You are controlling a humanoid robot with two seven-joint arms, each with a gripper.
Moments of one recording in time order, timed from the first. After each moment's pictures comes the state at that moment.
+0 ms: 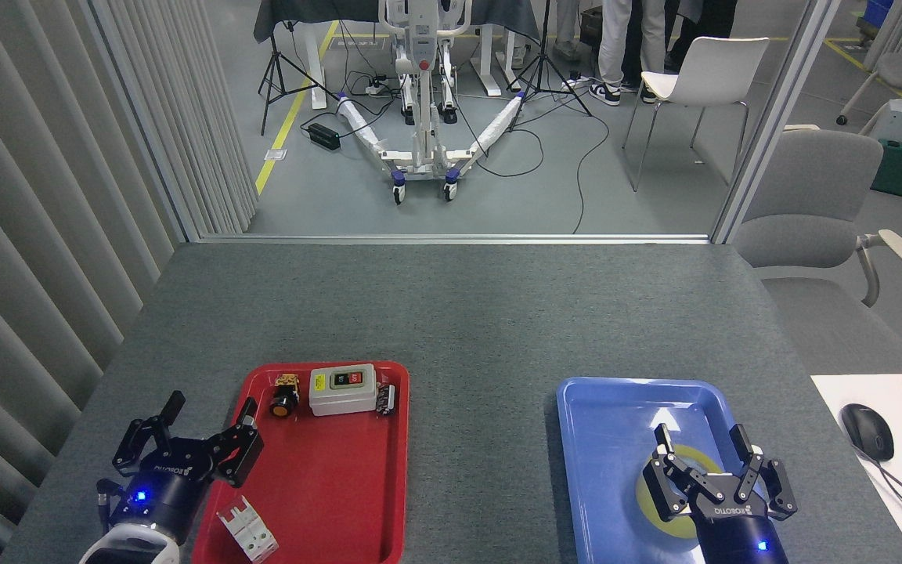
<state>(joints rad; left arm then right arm) -0.04 0.21 0.05 -1.56 -1.27 -0.17 0.01 0.11 -0.19 0.05 -1.60 1.24 0.03 -0.16</state>
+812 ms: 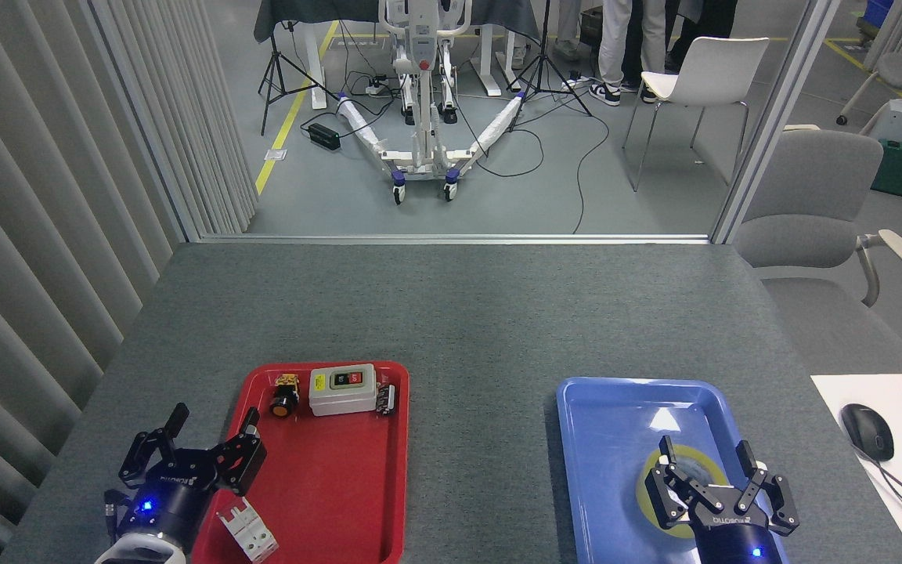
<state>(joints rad) -0.03 0.19 0.05 -1.51 -1.27 -0.17 0.03 0.12 -0.16 0.05 -1.60 1.30 0.11 -0.10</state>
